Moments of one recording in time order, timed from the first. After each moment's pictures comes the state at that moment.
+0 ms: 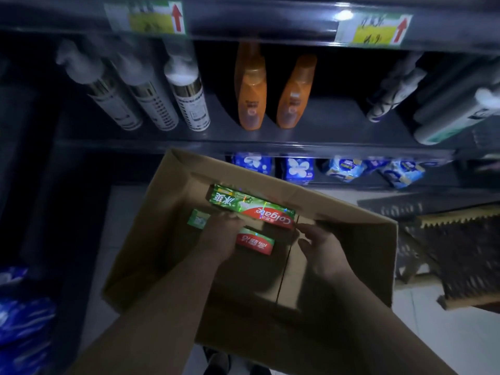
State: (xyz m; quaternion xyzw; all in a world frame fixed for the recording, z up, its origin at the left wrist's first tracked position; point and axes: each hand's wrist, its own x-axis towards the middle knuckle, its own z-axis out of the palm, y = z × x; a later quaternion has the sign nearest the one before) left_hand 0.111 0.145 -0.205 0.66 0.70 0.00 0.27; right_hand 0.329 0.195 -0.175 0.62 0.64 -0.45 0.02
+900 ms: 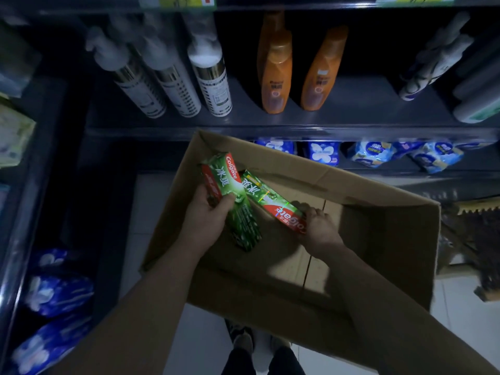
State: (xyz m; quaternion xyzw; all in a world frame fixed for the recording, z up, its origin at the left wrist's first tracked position) left_hand 0.068 0.103 -0.149 0.22 0.78 0.39 0.43; right_hand 0.287 0.187 -0.233 0.57 0.73 -0.35 0.17
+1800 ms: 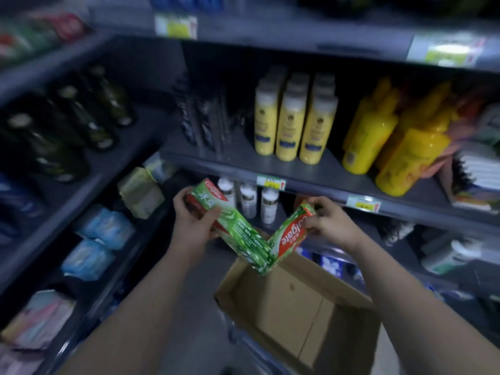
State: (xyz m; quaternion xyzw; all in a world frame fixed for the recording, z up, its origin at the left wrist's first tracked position) left_hand 0.016 0.034 0.167 0.11 0.67 0.67 0.29; right_hand 0.212 0.230 0.169 0.42 0.69 -0.59 -0.09
